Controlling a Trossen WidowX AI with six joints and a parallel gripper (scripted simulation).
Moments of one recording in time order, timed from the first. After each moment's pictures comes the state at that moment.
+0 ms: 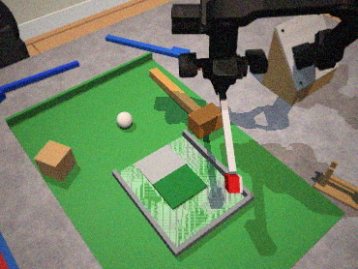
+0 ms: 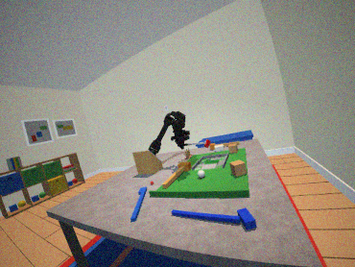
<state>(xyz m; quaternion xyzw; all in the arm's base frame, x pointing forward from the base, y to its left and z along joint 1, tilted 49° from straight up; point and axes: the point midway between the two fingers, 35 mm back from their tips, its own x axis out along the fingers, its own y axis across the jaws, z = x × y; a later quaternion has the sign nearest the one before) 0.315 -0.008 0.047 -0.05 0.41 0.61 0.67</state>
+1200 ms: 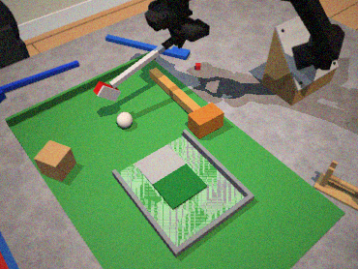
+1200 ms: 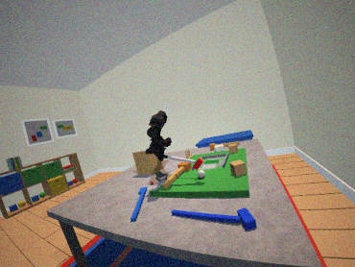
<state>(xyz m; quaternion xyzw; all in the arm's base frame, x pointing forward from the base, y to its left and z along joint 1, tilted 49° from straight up) 0.296 -0.155 -0.116 0.23 0.66 0.34 0.63</state>
